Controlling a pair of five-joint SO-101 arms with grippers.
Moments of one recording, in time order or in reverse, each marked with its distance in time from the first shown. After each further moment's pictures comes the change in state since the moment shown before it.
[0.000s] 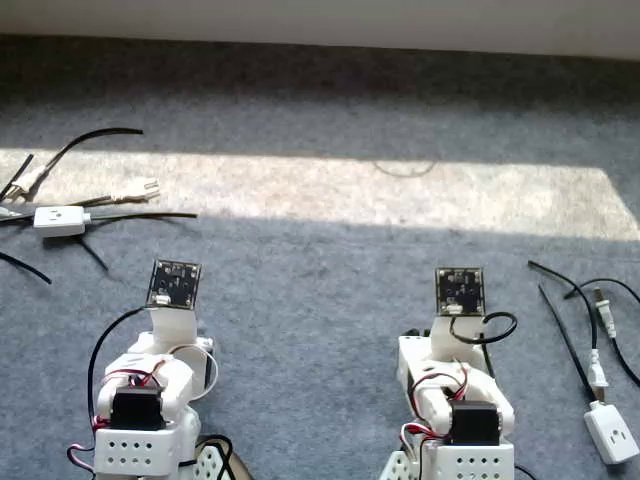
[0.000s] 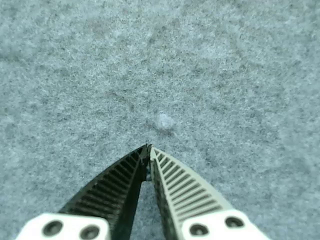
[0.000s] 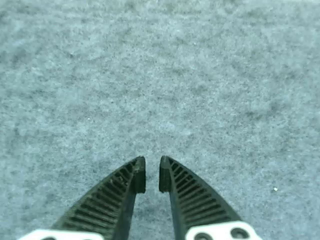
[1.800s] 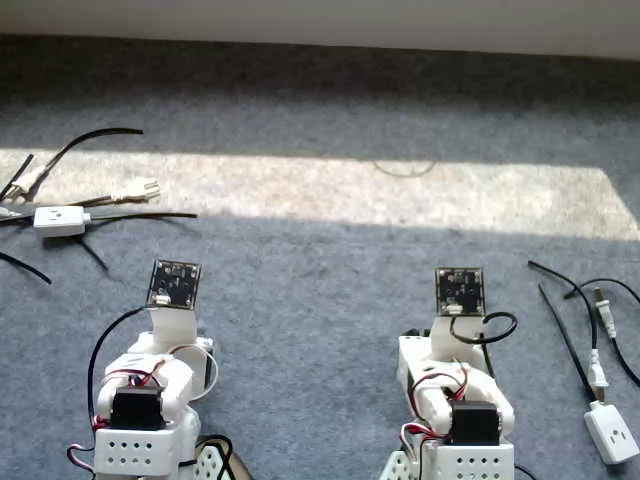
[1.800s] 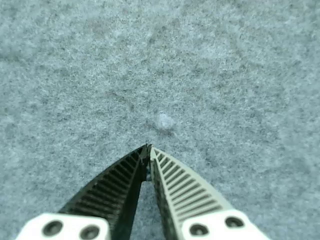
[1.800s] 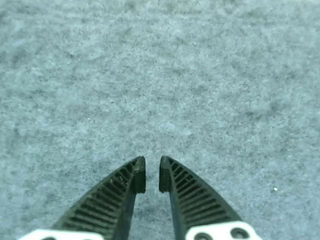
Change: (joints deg) left arm 0.0 0.0 0.0 0.0 0.0; right arm 0.0 0.0 0.0 0.0 0.0
